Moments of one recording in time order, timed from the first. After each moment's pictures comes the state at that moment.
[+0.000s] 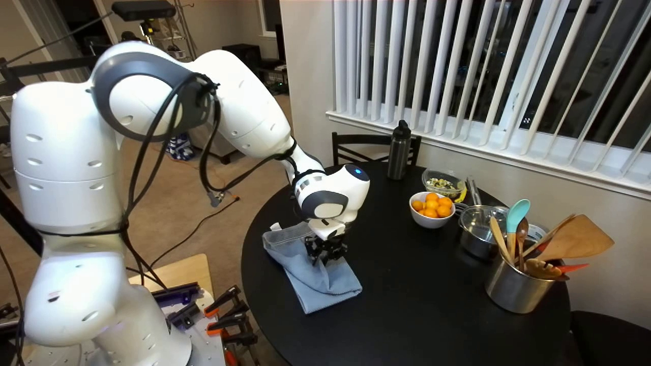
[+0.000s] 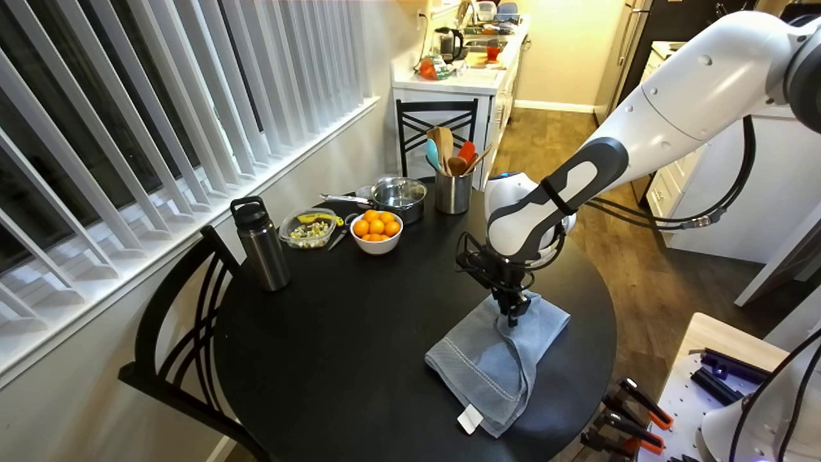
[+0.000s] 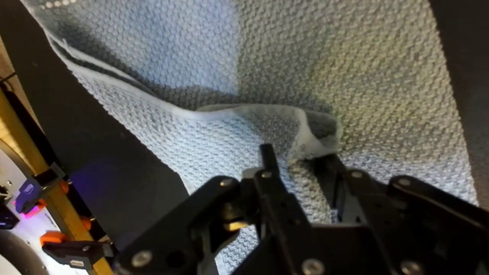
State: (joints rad) arm 0.05 0.35 0.02 -2.28 0.20 2.34 1.93
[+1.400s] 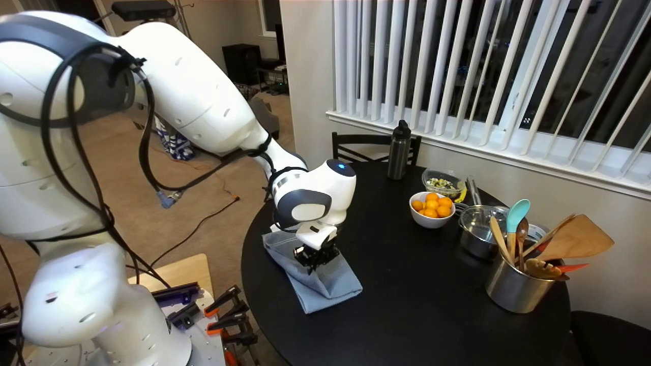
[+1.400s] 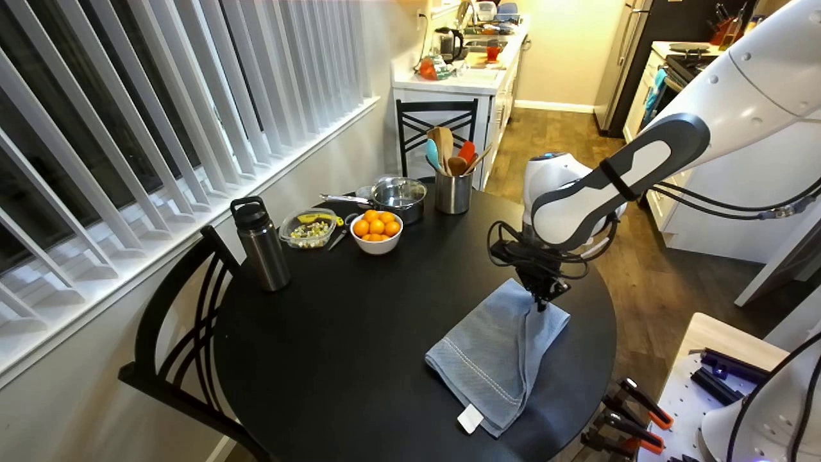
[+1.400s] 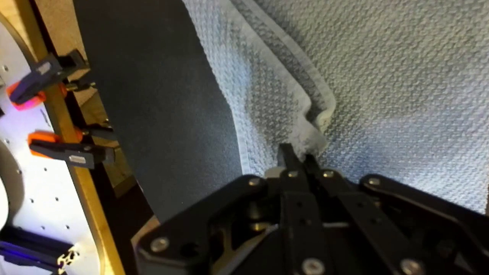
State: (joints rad) arm 0.03 0.10 -0.04 -2.50 0.13 2.38 1.65
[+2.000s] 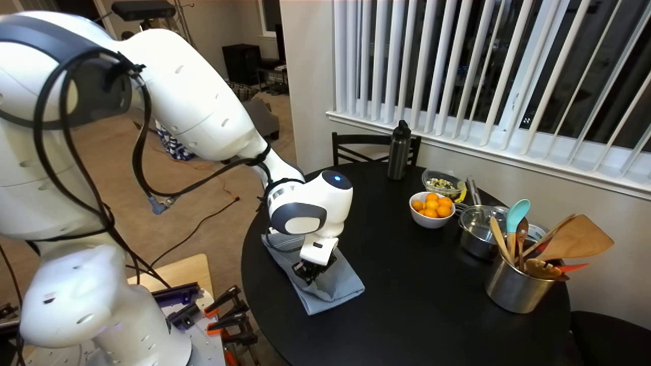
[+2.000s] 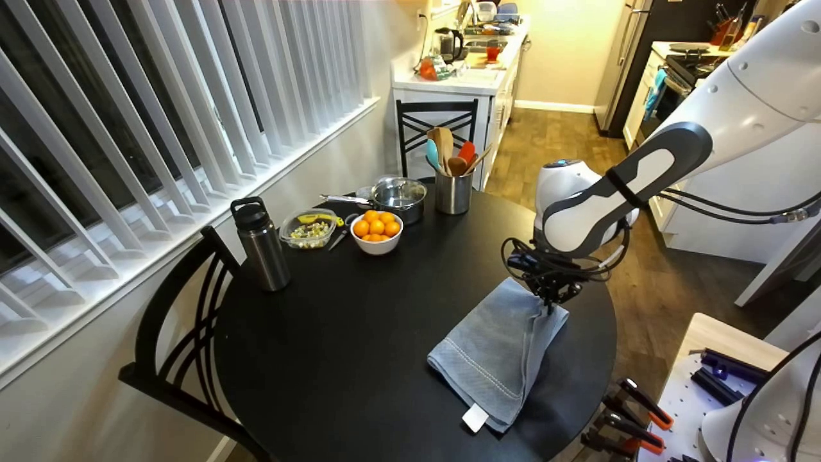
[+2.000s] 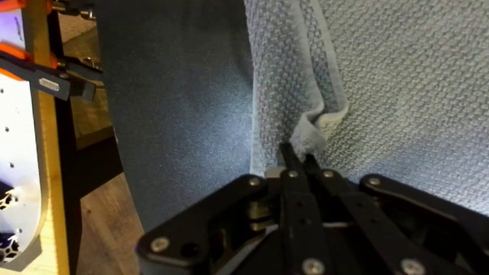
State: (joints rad) arm 0.00 0.10 -0.05 -2.56 0.13 2.45 1.33
